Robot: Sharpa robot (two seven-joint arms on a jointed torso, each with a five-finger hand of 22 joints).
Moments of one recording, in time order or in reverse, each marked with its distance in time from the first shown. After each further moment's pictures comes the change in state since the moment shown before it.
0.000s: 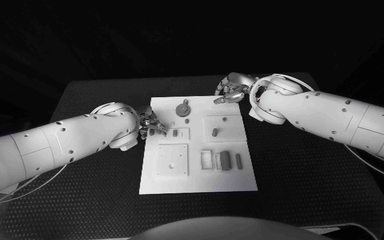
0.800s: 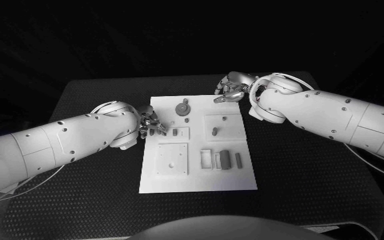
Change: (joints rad) left arm 0.000 0.007 0.000 -0.003 -0.047 0.027 -0.001; left_hand -0.001 0.001 0.000 0.000 0.002 -0.001 -0.001 -0.002 0.001 0.000 0.000 -0.004 0.000 0.000 0.004 0.000 0.000 0.000 0.000 0.001 0.000 0.000; right arm 0.000 0.000 0.000 0.000 0.000 0.000 0.000; right_hand 0.000 0.000 0.000 0.000 0.000 0.002 -0.002 0.000 -0.001 0.000 0.000 0.000 -0.001 0.000 0.000 0.000 -0.001 0.000 0.000 0.000 0.000 0.000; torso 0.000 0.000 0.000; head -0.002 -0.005
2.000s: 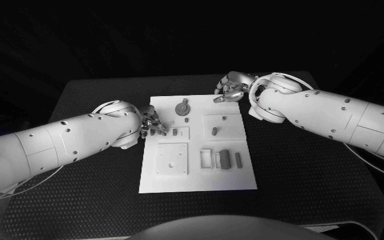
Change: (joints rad) left arm 0.001 0.017 -0.002 -0.007 -0.040 0.018 -0.009; left_hand -0.002 0.002 0.000 0.000 -0.001 0.002 0.002 -0.005 0.005 0.000 0.000 0.000 -0.001 -0.002 -0.005 0.000 0.000 0.000 -0.003 0.003 0.000 0.000; right arm 0.000 0.000 0.000 0.000 0.000 0.000 0.000; right_hand 0.000 0.000 0.000 0.000 0.000 -0.001 0.002 0.000 -0.001 0.000 0.000 0.000 0.000 0.000 0.000 0.000 0.000 0.000 0.000 0.000 0.000 0.000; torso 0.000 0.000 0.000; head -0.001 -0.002
